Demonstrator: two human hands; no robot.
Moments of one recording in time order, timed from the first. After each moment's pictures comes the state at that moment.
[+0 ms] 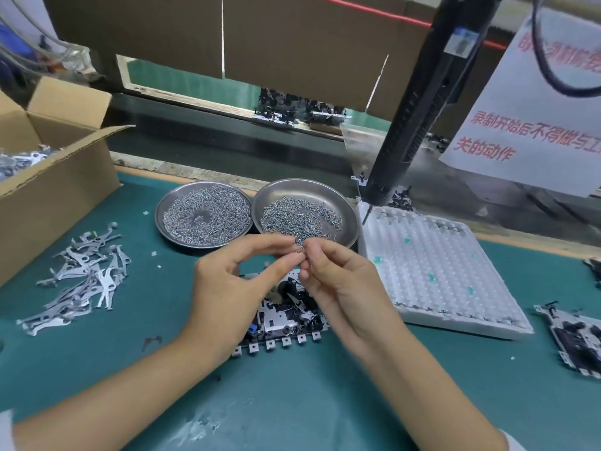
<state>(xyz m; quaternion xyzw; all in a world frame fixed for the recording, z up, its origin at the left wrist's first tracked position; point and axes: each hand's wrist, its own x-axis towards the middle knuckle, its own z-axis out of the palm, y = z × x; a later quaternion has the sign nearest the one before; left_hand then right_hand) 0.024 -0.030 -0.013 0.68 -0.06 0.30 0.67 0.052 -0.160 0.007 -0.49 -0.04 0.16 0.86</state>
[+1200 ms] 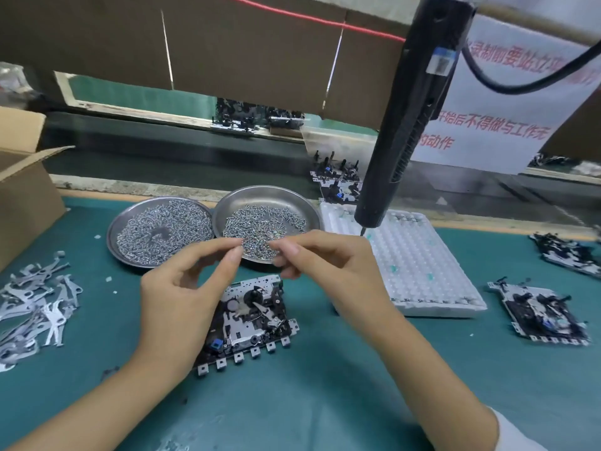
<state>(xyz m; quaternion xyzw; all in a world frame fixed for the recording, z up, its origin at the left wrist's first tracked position) 0.023 -0.027 -0.011 0.68 -0.02 0.30 0.66 0.046 -0.187 0.034 -0.71 -0.23 0.02 0.67</state>
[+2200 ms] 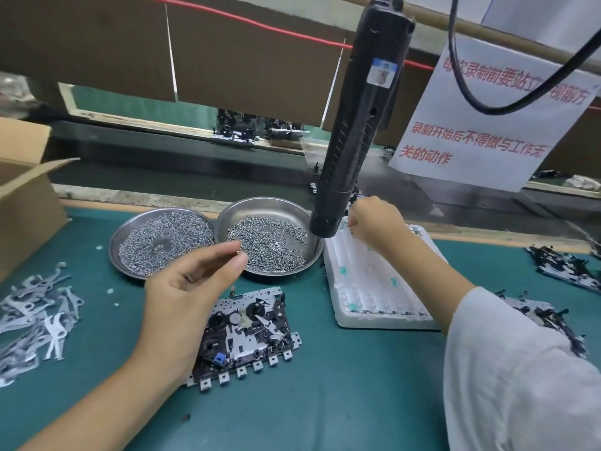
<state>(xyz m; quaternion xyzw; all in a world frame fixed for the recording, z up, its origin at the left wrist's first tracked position) 0.032 -0.020 -0.004 0.59 0.00 0.19 0.79 0.198 -0.249 0.036 -0.99 -0.11 -0.08 -0.06</state>
